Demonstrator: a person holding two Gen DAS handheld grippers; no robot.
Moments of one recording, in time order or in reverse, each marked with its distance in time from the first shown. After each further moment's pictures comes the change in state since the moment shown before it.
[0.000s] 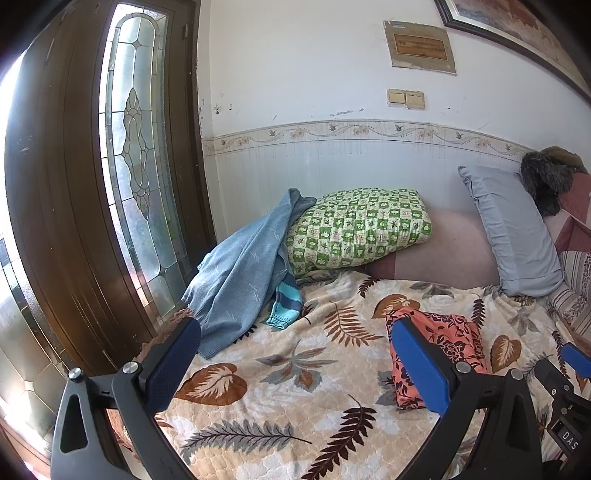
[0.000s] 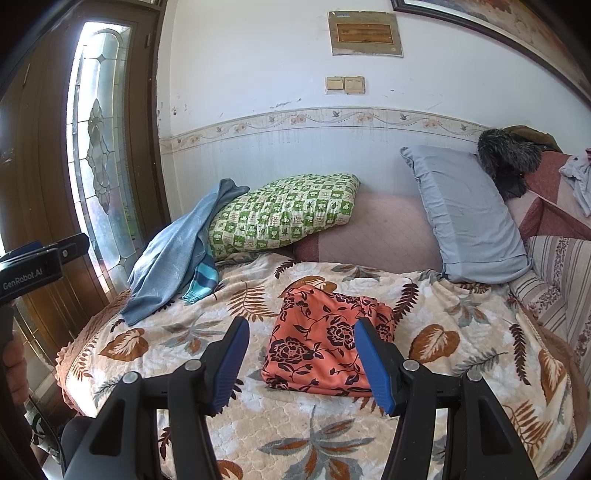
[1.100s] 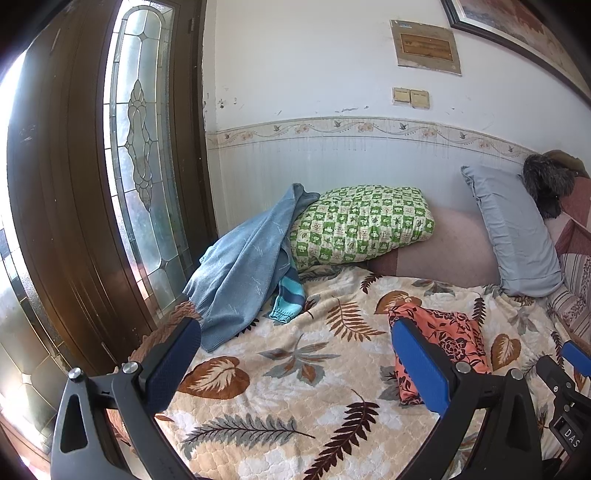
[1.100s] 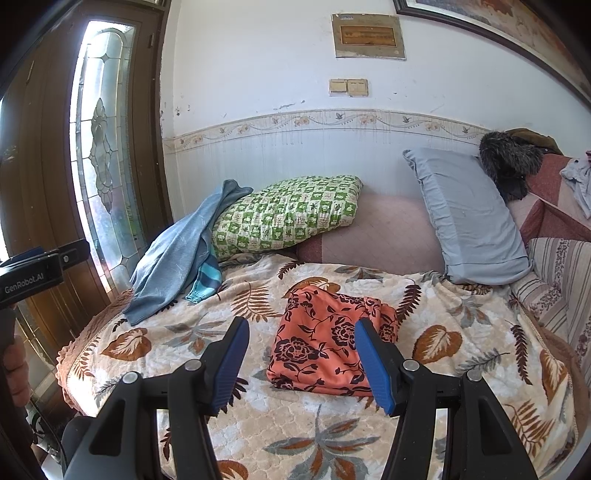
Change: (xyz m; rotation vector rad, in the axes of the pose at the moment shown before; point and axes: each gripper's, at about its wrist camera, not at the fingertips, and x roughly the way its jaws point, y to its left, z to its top) left arm 0.002 0.004 -0.005 -0.006 0.013 0.004; right arm -0.001 0.010 -0.001 -0.010 -0.007 0.005
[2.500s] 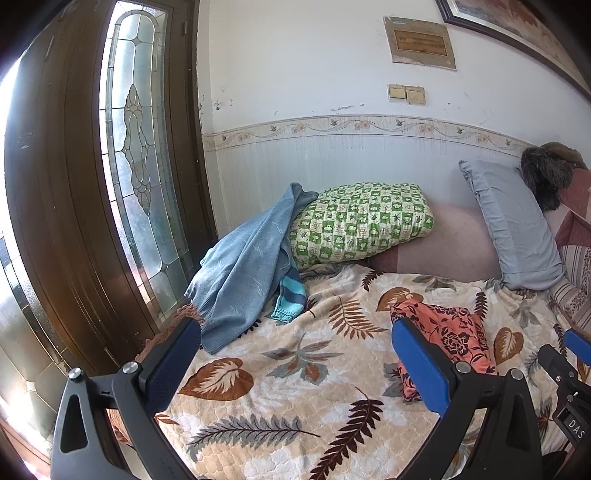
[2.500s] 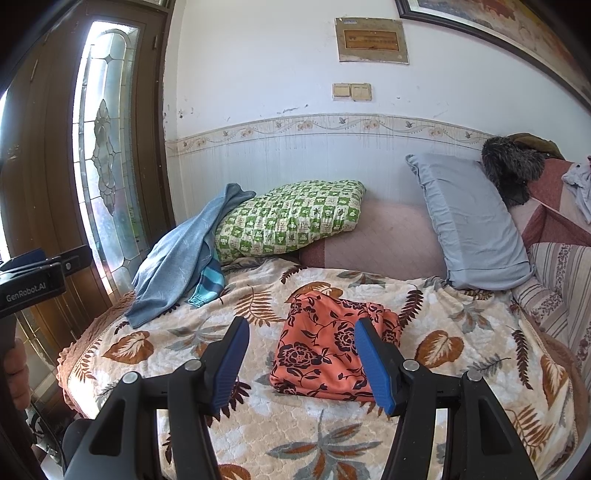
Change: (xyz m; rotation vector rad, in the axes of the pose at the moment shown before) left arm -0.002 -0.001 -0.001 0.012 0.007 0.004; right arm -0.003 0.007 0.001 -0.011 -0.018 -0.001
